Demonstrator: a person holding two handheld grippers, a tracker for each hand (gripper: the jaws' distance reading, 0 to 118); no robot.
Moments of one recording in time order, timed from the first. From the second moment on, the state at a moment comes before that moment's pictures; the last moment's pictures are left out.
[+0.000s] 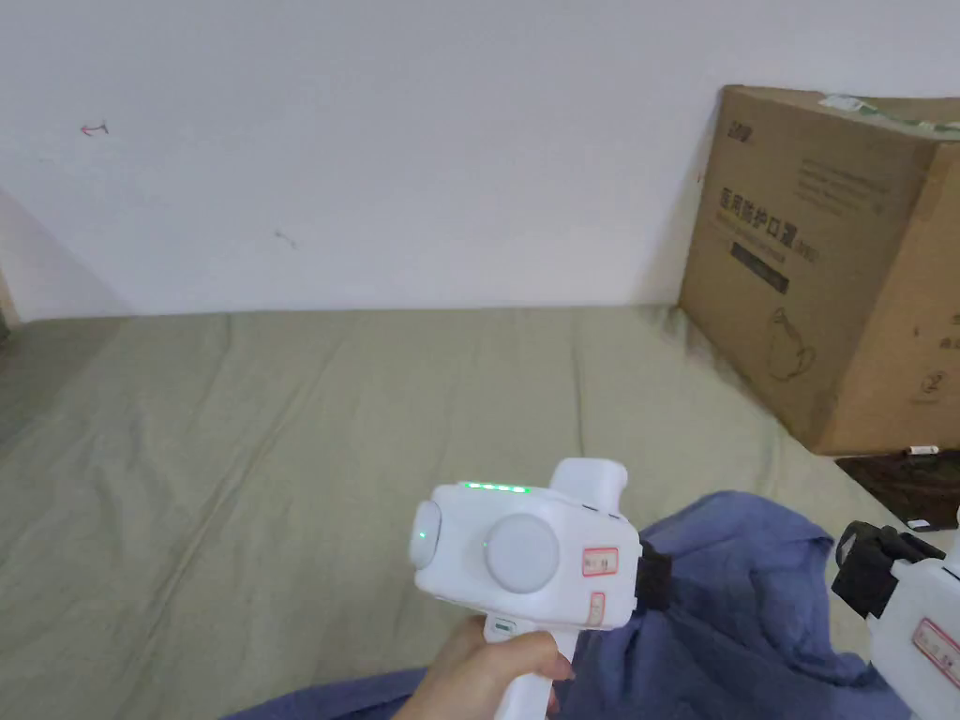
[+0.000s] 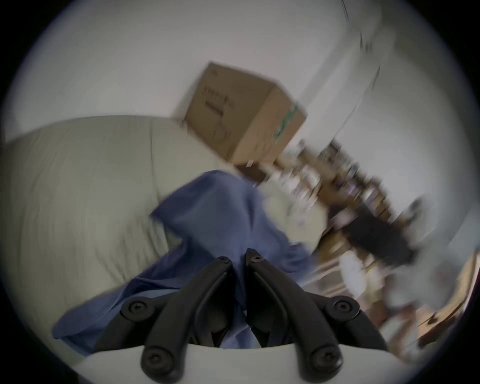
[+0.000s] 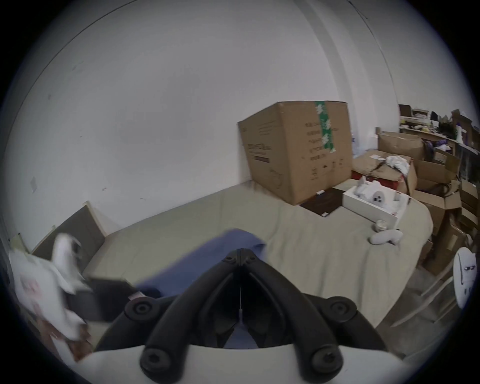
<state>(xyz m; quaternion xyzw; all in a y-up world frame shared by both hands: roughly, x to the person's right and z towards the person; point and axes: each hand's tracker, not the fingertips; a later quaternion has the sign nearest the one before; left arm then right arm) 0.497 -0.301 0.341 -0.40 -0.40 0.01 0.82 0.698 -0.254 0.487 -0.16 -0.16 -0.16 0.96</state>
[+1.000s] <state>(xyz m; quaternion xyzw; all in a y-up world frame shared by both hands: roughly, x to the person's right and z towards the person) 0.370 -0.405 0.378 -0.48 -0.21 -0.01 0.85 0.708 -0.319 0.487 -0.25 -0.15 -0.19 0.94</state>
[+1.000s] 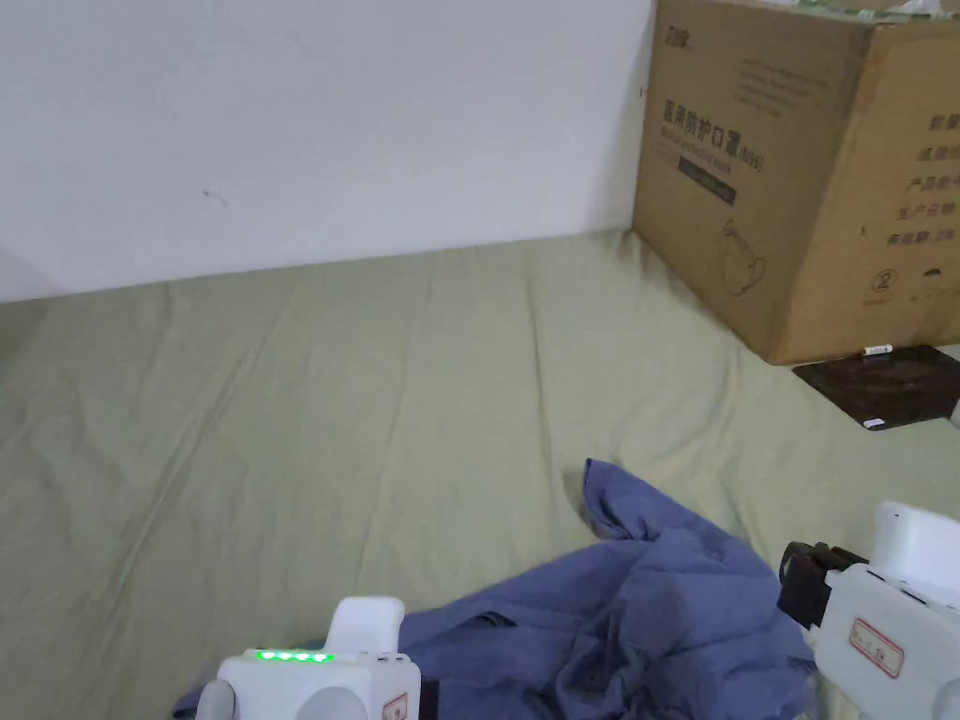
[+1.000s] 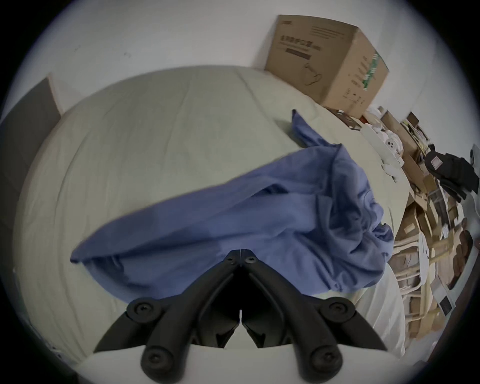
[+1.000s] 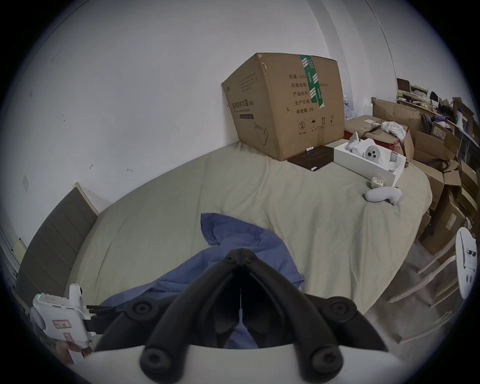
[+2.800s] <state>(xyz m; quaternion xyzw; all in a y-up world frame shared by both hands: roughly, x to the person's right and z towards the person) 0.527 -0.397 0.254 -0.44 -0.36 -0.10 0.82 0.804 -0.442 0.249 -0.53 -0.13 -0.06 0.84</state>
